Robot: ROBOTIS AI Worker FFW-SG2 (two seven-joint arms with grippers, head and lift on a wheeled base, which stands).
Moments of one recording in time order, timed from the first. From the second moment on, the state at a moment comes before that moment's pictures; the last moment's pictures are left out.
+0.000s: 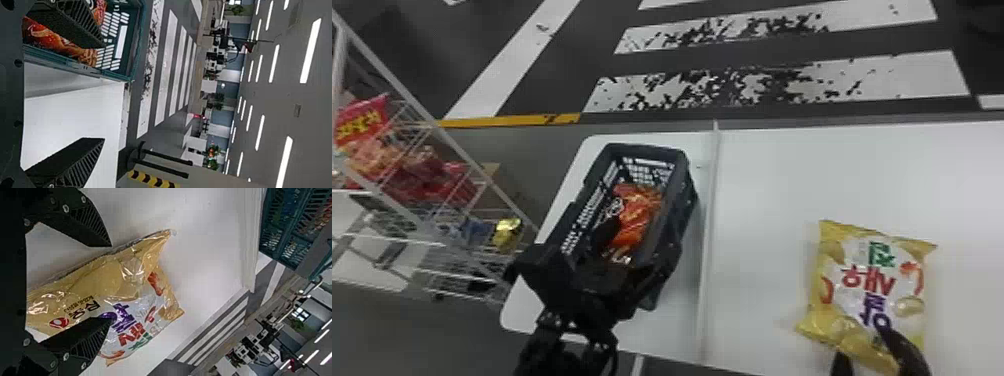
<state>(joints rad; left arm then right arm) 0.75 0.18 0.10 -2.25 0.33 0.15 -0.08 0.49 -0.33 0.69 -1.84 0.50 0.52 -0.37</state>
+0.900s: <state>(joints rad) 0.74 0.18 0.10 -2.24 0.33 0.16 -0.09 0.58 -0.27 0.35 -2.05 -0.06 0.15 -0.21</state>
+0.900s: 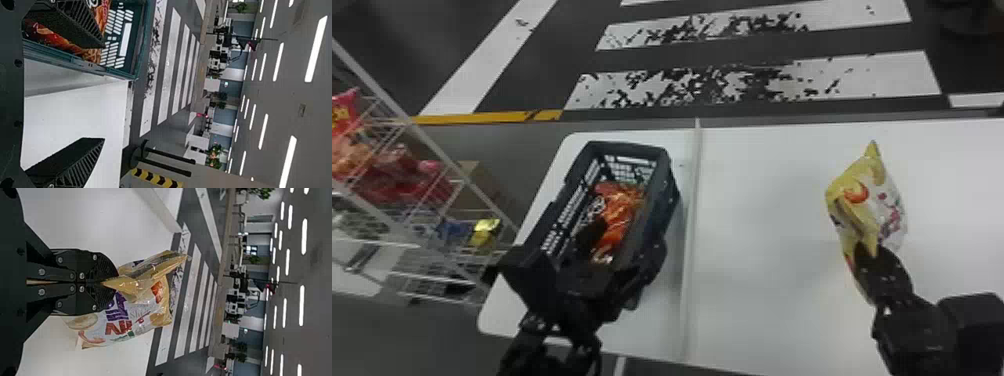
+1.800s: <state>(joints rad) 0.69 0.18 0.03 -2.20 0.30 0.15 -0.08 0.67 -0.04 -0.14 -1.99 -1.06 0.30 0.14</state>
